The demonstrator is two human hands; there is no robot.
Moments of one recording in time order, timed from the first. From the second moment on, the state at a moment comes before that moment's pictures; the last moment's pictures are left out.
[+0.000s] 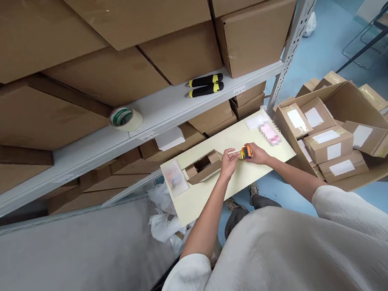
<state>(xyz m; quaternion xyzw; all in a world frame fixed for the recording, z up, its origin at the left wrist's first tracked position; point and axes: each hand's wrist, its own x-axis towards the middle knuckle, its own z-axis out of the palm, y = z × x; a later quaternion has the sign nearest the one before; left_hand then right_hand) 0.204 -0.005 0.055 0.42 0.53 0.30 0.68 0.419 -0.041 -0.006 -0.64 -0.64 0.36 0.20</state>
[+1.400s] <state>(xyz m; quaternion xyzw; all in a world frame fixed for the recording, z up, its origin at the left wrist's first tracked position) 0.217 0.016 0.056 0.48 0.57 0.24 0.62 0.402 -0.040 0.025 -0.61 -0.70 0.33 0.15</state>
